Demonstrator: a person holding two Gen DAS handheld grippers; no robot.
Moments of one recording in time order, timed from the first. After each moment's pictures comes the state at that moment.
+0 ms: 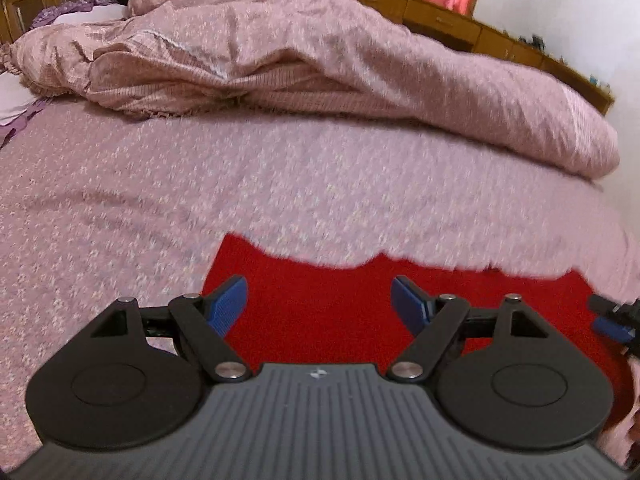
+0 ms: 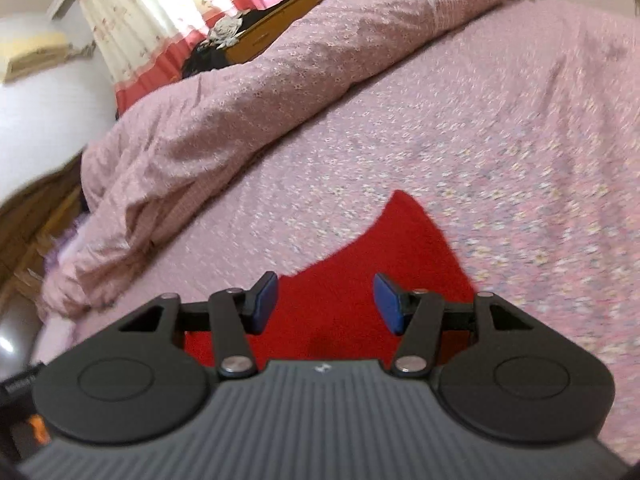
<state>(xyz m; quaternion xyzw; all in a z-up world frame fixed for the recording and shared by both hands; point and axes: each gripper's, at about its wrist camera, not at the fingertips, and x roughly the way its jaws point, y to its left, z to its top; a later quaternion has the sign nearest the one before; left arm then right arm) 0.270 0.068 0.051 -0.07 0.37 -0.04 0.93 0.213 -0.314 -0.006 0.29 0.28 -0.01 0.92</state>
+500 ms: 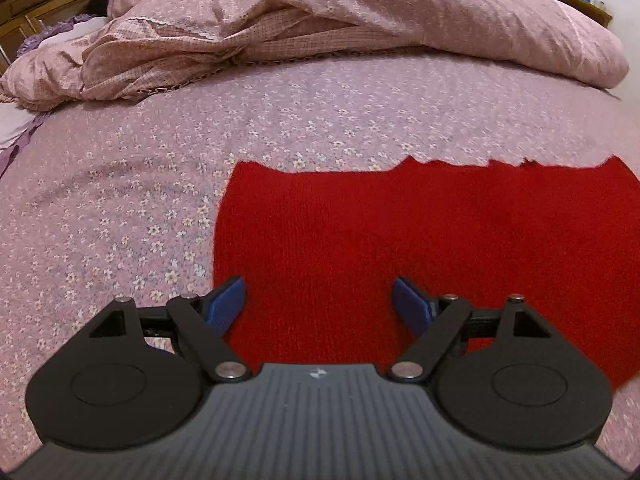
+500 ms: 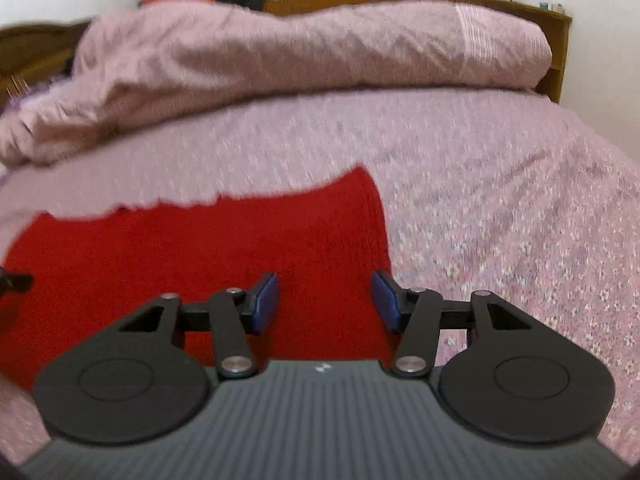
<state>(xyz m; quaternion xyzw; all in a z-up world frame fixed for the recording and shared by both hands) 0.254 0.060 -0.007 0.03 0.40 -0.03 0.91 0.187 -0.297 -0.021 0.05 0.32 -0.03 0.95</state>
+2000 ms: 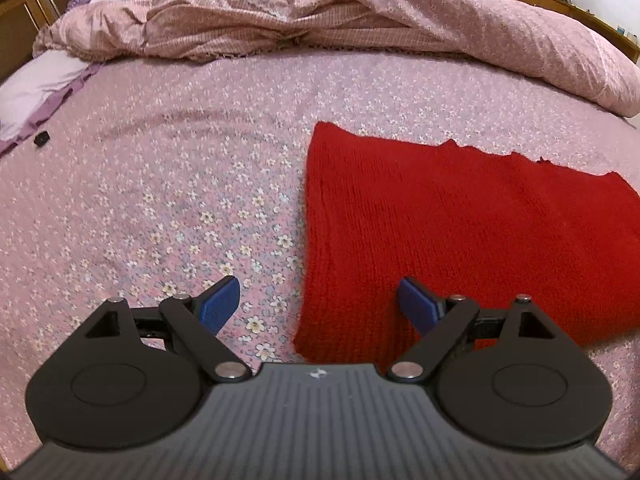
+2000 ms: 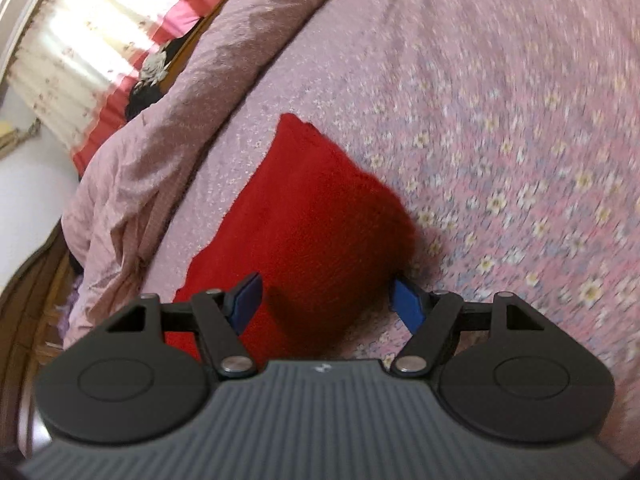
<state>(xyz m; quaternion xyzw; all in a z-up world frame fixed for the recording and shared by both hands) 0.178 0.106 0.013 -0.03 0.42 0.01 0.91 0.103 -0.315 -0.059 0.45 0.28 -0.08 0.84</state>
